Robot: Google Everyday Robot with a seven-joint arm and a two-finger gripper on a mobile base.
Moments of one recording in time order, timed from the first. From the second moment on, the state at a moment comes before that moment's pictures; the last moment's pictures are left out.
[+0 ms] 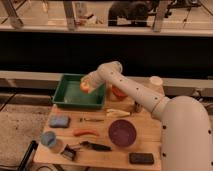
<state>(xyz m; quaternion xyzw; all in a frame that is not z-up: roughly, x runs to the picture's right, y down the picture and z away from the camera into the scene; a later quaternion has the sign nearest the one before) -0.118 -0.036 0.886 -0.04 -0.32 -0.24 0.91</state>
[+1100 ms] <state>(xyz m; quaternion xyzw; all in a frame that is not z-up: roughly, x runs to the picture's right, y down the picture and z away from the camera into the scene) -0.121 -0.029 0.886 -0.04 -0.32 -0.23 0.92</state>
